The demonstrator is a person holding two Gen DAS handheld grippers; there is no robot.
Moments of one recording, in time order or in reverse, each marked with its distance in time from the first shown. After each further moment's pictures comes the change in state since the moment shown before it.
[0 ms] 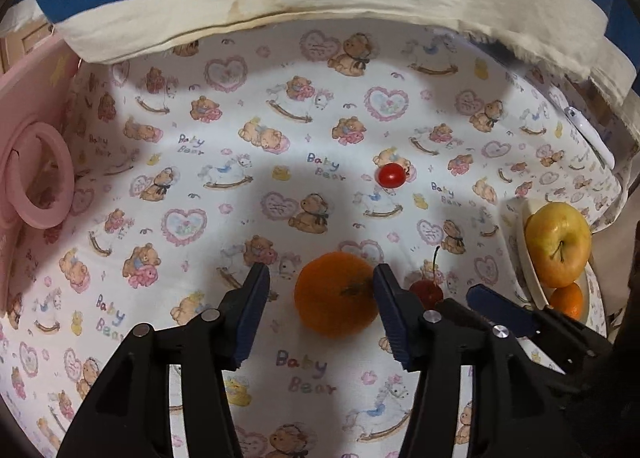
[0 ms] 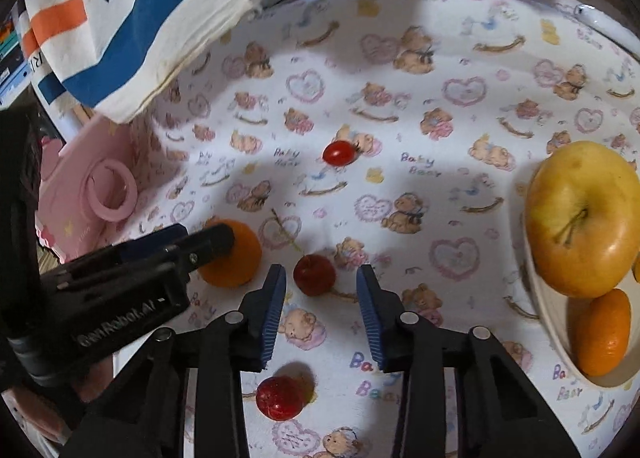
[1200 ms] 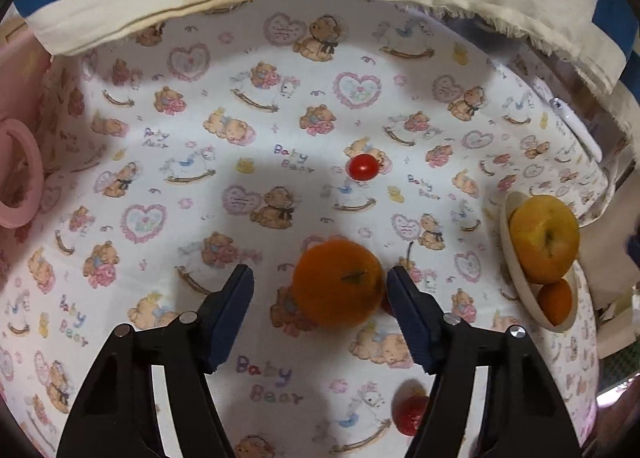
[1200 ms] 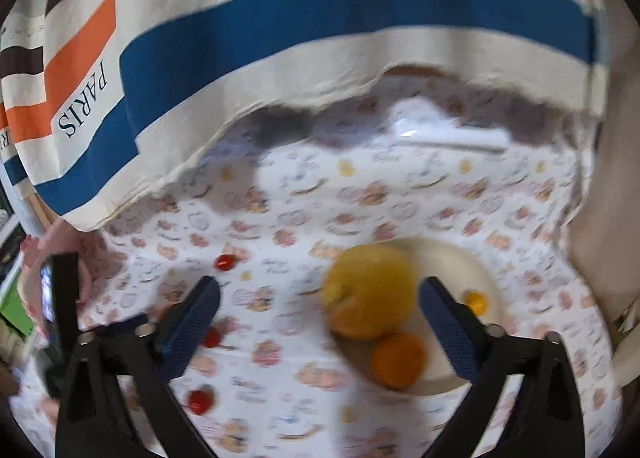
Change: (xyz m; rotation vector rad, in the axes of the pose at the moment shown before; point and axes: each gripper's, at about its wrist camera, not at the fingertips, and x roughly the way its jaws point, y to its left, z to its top) left arm 0.010 -0.015 -0.003 0.010 0.008 -0.087; right arm -0.126 -0.043 0.023 0.126 -0.276 -0.230
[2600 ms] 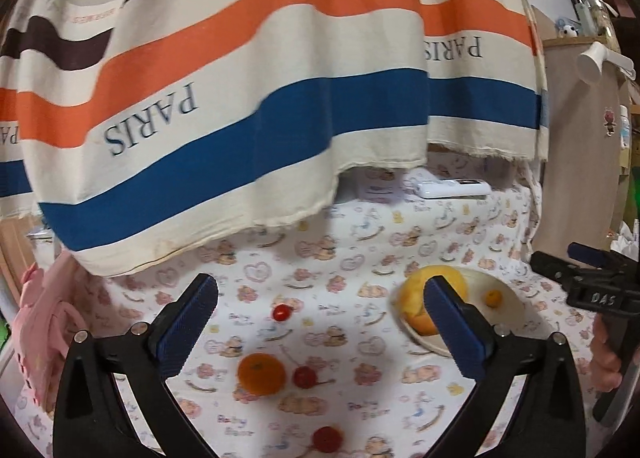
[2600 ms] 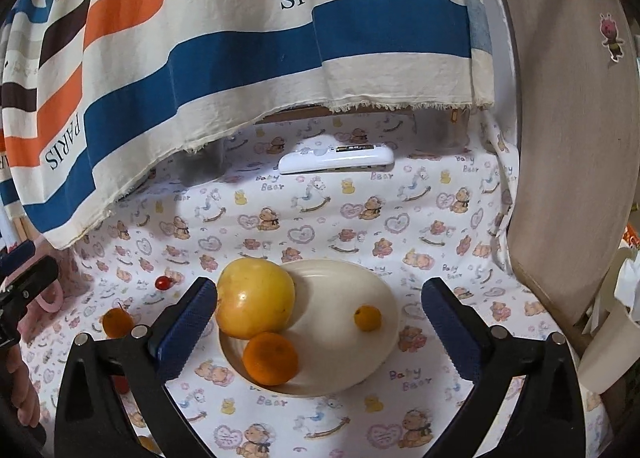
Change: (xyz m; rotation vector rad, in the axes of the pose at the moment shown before) left arm -0.128 -0.101 -0.036 0.365 -0.585 0.008; right arm -0.060 -0.119 -0.045 0.017 -0.268 -0.122
